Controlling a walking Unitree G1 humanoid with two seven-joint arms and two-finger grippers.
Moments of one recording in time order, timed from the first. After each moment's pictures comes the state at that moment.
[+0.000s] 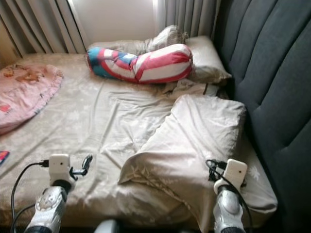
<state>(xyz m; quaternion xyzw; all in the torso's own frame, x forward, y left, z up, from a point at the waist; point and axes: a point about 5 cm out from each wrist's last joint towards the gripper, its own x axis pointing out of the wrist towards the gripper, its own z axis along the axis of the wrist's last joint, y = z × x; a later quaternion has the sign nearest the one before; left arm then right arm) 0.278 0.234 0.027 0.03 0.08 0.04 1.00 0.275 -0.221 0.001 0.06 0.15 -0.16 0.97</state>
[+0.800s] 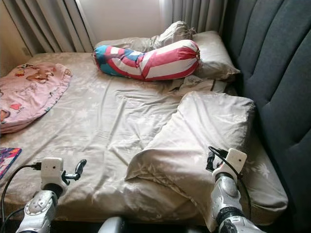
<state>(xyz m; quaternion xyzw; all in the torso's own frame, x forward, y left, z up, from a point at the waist) 0.268 0.252 0.033 0.06 0.08 0.02 0.99 0.299 -0.221 0.010 0.14 0.20 -0.18 0.95</state>
